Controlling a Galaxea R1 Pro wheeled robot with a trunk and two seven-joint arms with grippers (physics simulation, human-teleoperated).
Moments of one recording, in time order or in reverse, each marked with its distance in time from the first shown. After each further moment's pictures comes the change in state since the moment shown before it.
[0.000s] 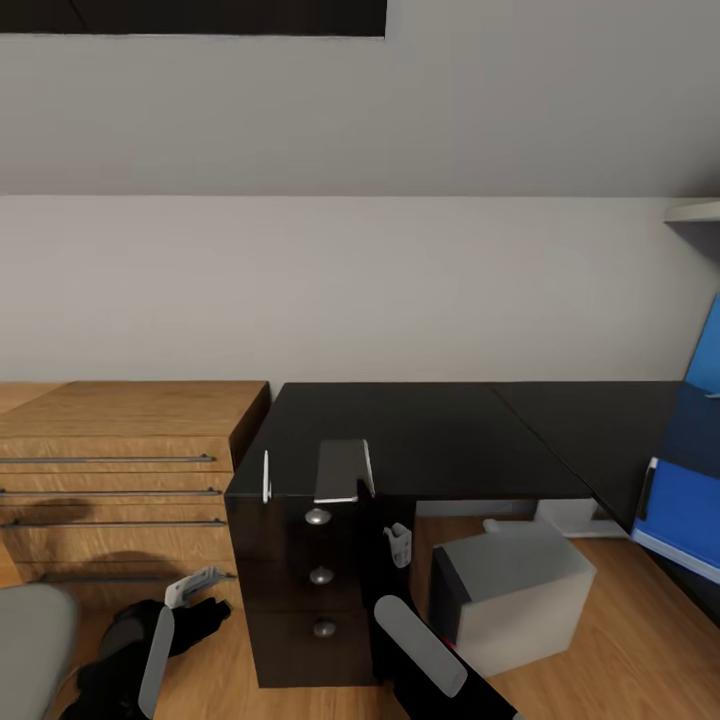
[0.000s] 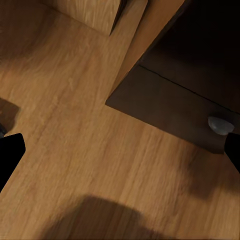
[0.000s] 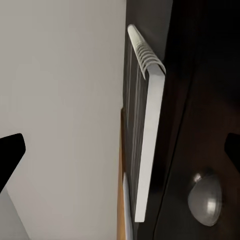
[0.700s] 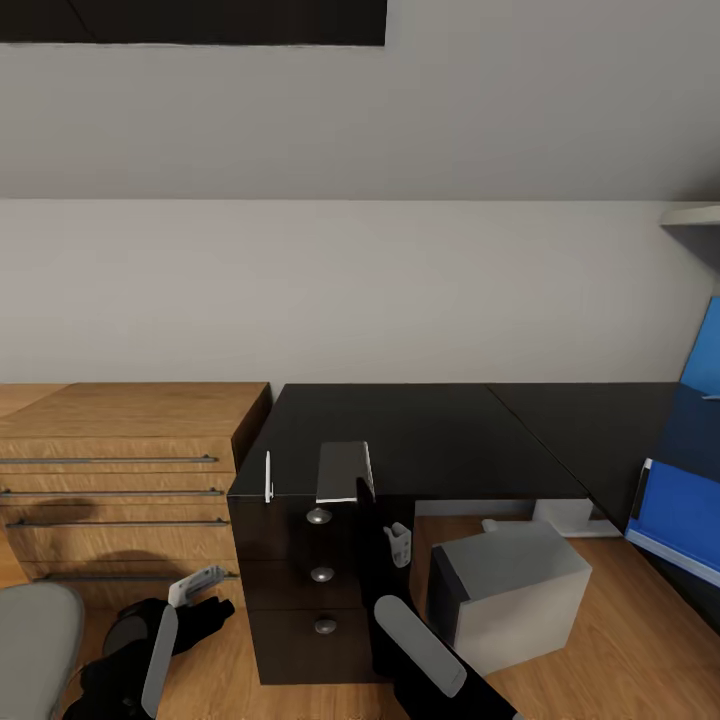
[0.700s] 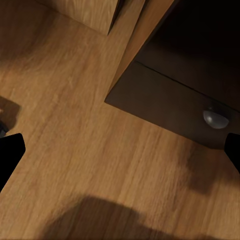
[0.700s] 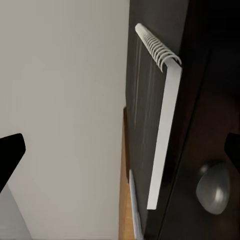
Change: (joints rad) left arm 0.000 -0.004 -0.014 -0.002 0.000 0.000 0.004; right arm 0.000 0.001 -0.001 0.000 0.001 0.000 0.000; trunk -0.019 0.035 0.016
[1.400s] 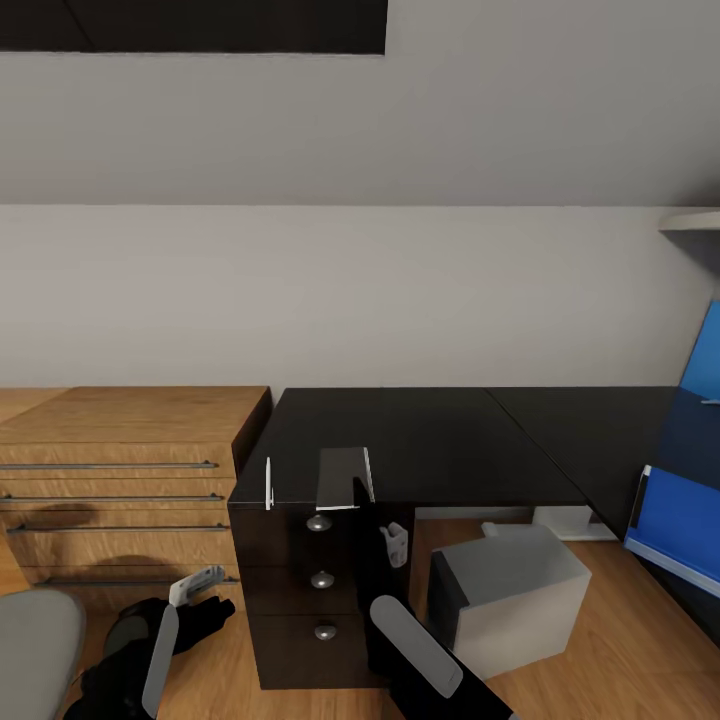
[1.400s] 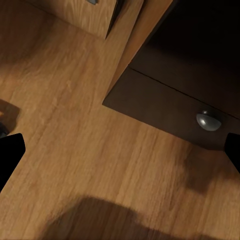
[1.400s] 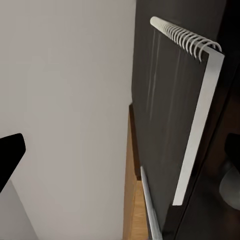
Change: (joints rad) left arm 0.000 0.000 -0.003 0.000 -0.001 -0.003 -0.003; right arm 0.000 0.012 0.003 0.000 0.000 0.000 0.001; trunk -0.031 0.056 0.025
